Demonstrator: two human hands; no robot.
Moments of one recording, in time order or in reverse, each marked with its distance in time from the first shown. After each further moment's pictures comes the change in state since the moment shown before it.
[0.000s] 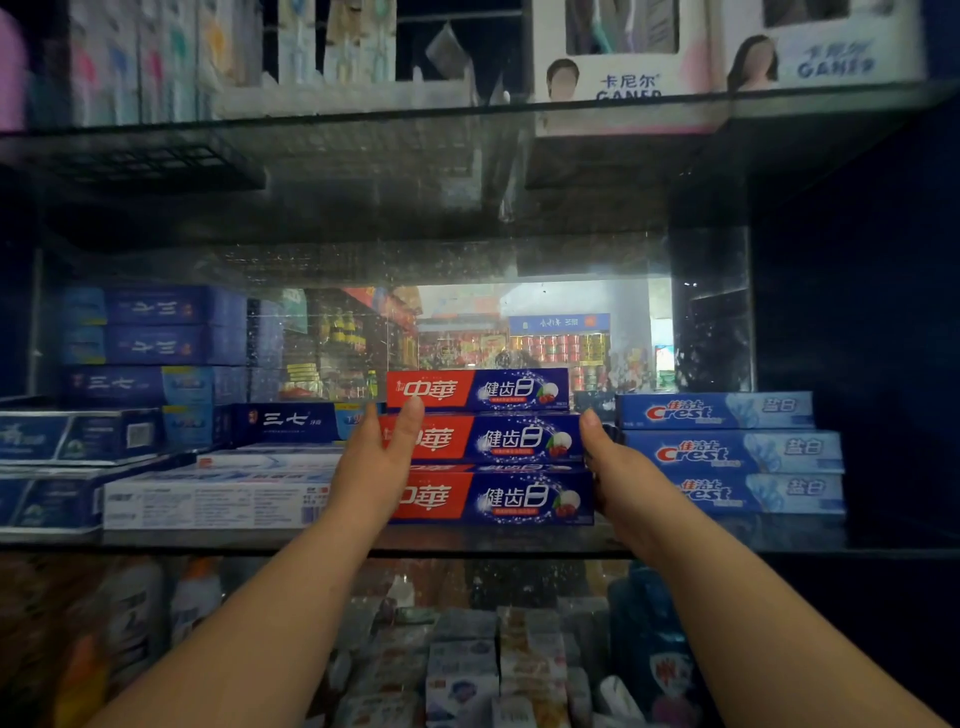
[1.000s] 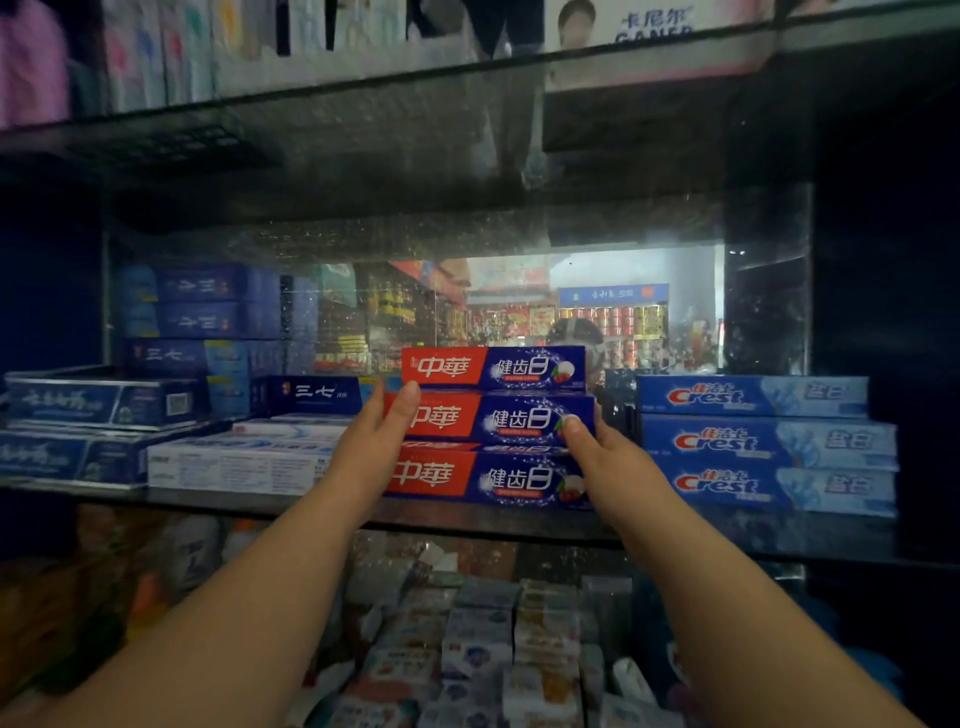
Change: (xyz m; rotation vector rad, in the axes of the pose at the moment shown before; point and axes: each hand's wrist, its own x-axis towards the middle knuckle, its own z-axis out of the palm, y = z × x) left_hand -0.013 0.006 -0.002 -0.217 -0.006 -0.118; right_hand -0.004 0.002 0.004 -0.332 0.012 -0.143
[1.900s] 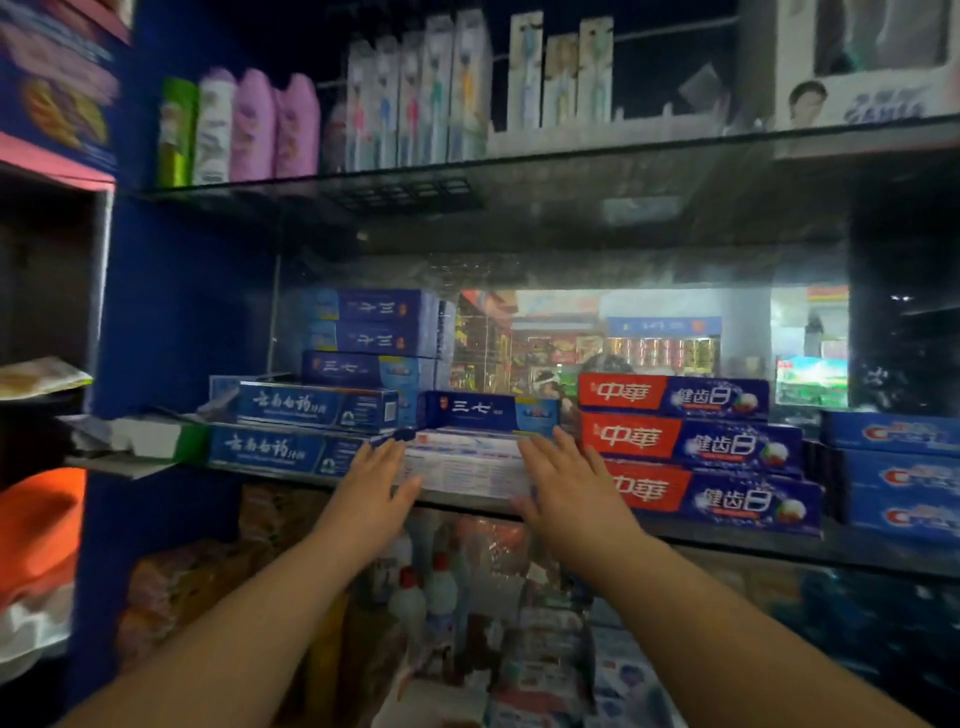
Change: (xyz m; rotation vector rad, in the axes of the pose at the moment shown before) left_hand -0.012 -0.068 -0.225 0.821 -0.034 0.098; right_hand -0.043 -0.086 0.207 -0.970 -0.065 -0.593
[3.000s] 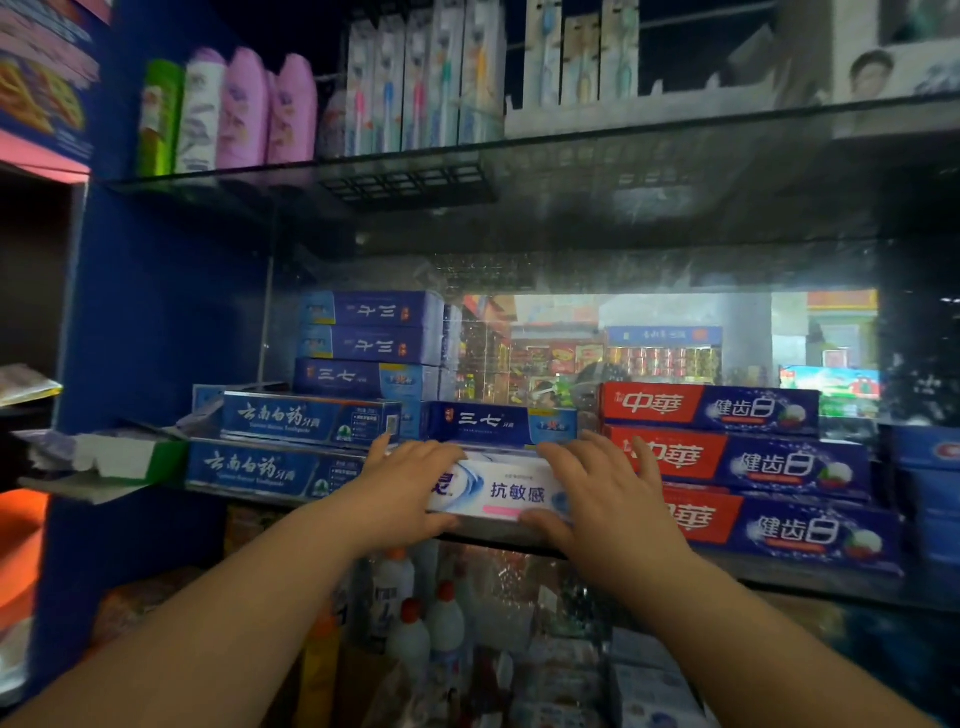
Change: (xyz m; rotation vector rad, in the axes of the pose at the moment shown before) left_hand 0.048 0.010 -0.015 0.415 -0.182 0.359; right_hand 0.018 0.003 0.002 -0.085 0.082 0.030
